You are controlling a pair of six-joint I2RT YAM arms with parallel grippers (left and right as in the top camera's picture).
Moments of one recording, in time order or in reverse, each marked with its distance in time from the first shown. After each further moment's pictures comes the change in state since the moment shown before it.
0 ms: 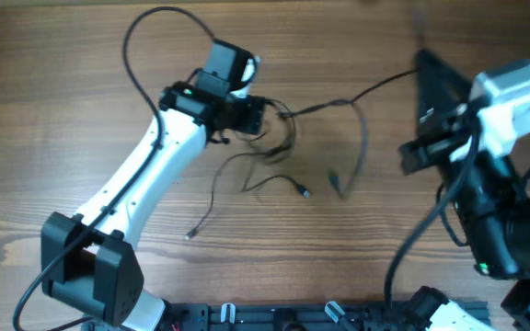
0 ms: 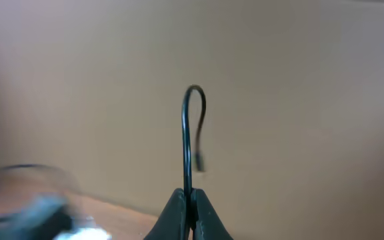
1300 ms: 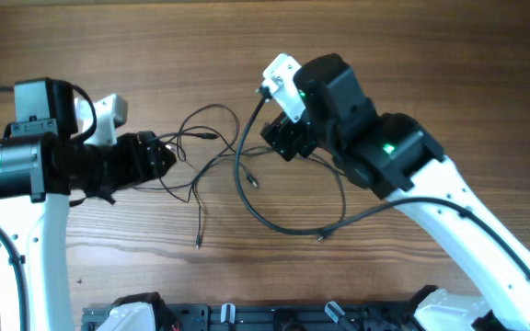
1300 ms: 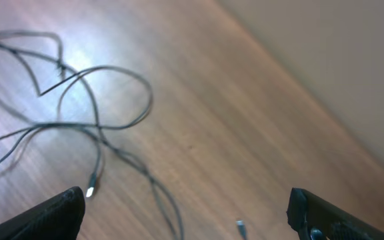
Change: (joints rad) left arm 0.529 -0.438 0.065 -0.725 0.459 -0.057; right arm -0.110 0.538 0.010 -0.361 -0.507 -0.085
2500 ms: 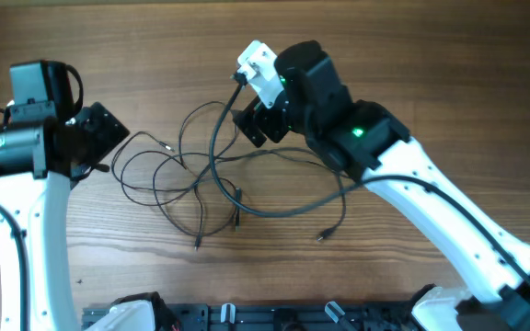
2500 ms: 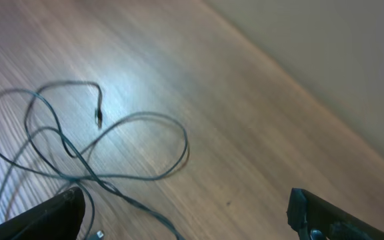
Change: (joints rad) left arm 0.018 0.076 -0.006 0.212 -0.556 -0.442; right arm 0.000 0.119 0.000 0.217 -0.129 0.043
